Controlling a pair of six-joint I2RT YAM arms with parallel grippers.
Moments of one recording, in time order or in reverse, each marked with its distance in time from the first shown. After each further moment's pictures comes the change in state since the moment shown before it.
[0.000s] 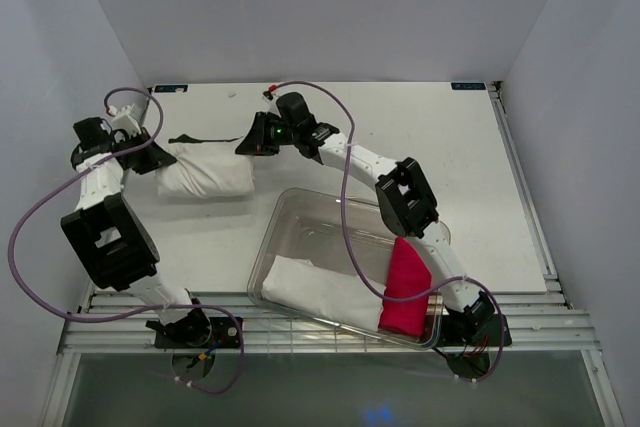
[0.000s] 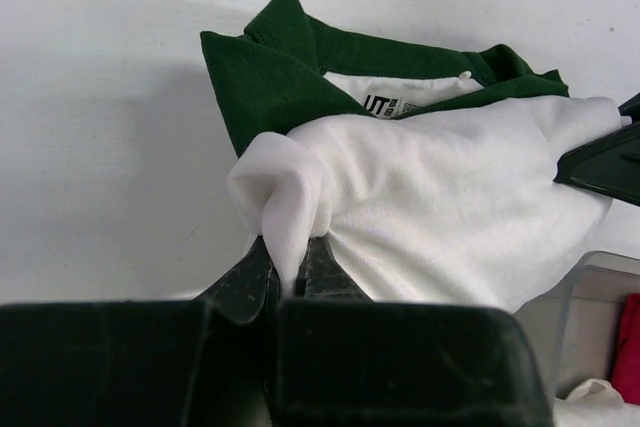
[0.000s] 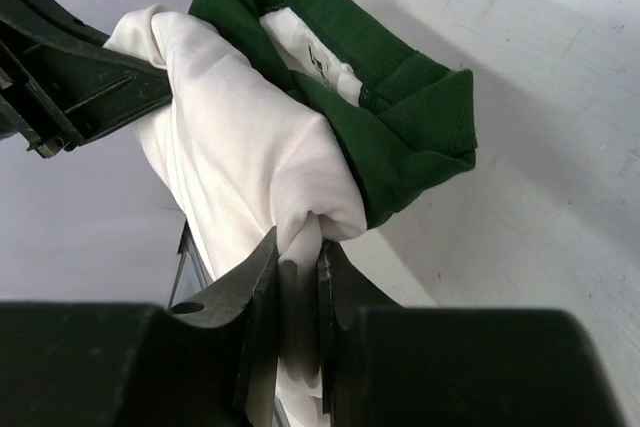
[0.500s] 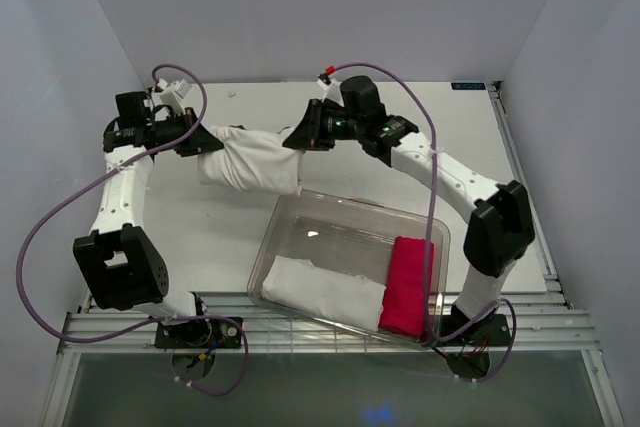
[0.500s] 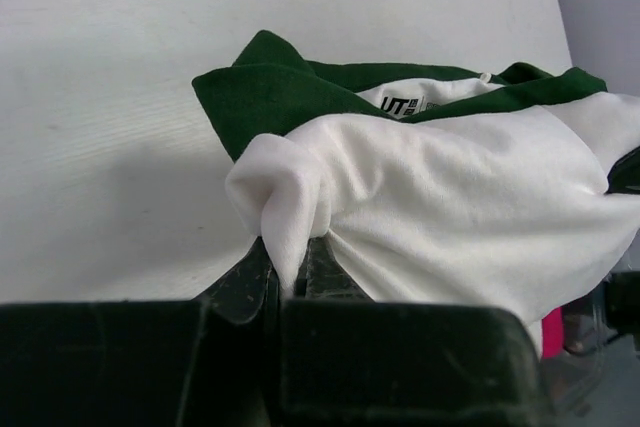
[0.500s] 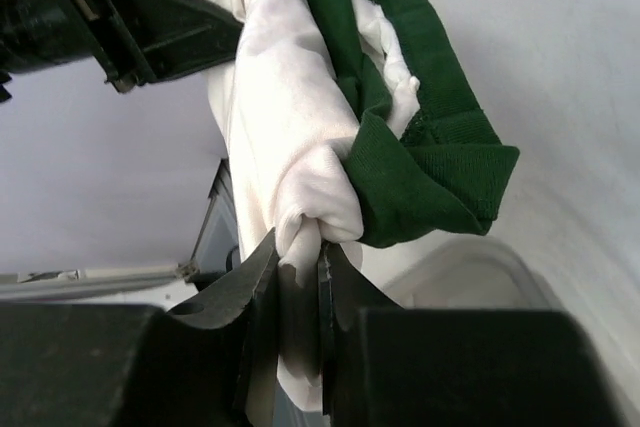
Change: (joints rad) left arm -0.253 -0.168 0.082 -0.135 0.084 -0.091; right arm -0.076 -0.615 -0.500 -0.112 -0.014 -0.092
